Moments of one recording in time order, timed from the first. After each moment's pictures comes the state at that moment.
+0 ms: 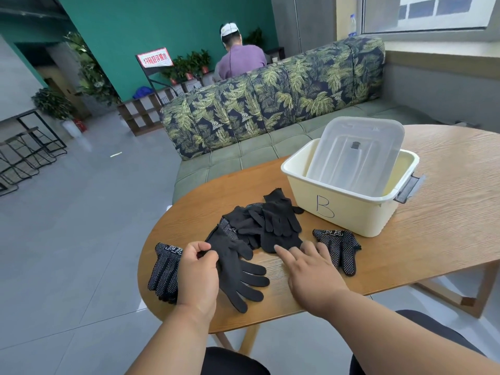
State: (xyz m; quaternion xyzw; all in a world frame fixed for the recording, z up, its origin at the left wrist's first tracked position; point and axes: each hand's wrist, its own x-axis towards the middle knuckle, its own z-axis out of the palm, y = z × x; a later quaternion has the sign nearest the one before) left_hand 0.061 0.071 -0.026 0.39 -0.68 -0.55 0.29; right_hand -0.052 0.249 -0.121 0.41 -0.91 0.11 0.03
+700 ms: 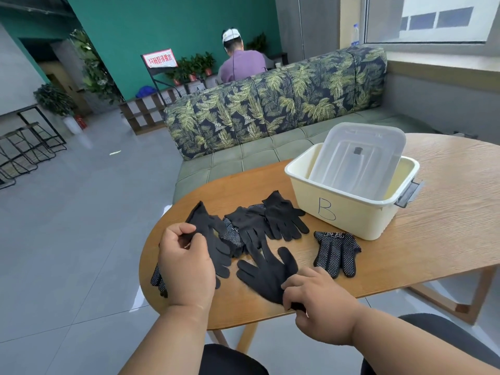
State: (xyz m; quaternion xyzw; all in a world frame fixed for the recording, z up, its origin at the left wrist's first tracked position) left_hand 0.078 0.086 0.018 0.34 -0.69 -0.43 0.46; right_hand -0.025 0.284 -0.102 0.54 -0.82 0.18 -0.08
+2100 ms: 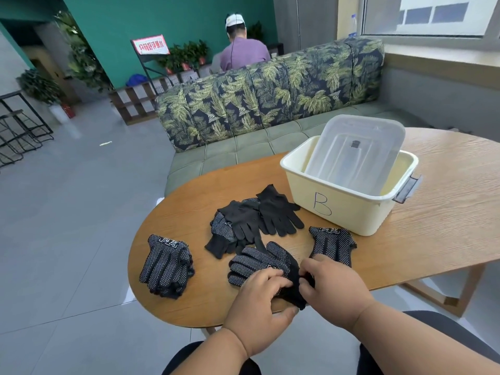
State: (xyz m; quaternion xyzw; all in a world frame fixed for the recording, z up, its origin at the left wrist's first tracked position) left_hand 0.063 0.114 -0.133 0.00 -0.96 -0.24 0.12; right_hand -0.038 0.291 -0.105 0.32 -0.92 0.24 -0.04
